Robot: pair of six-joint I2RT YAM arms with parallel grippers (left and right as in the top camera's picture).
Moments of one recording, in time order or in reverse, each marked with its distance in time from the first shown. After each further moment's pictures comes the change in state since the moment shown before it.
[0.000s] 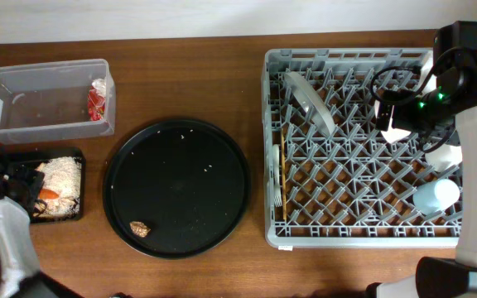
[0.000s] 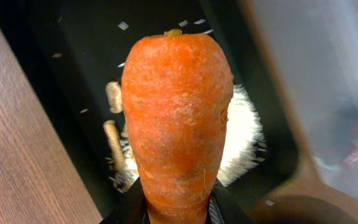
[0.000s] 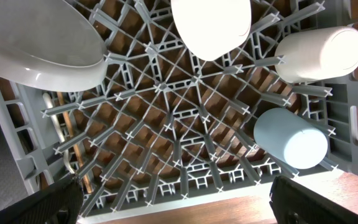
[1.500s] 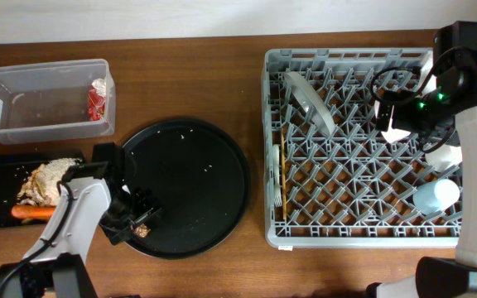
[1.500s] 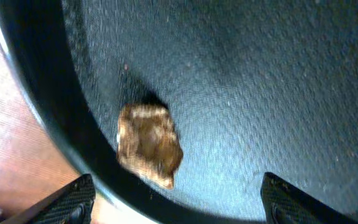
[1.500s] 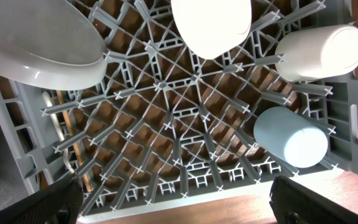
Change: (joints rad) left arm -0.599 0.040 -0.161 -0.413 0.148 0.032; right arm 0.000 0.000 0.000 -0.004 0.000 0.000
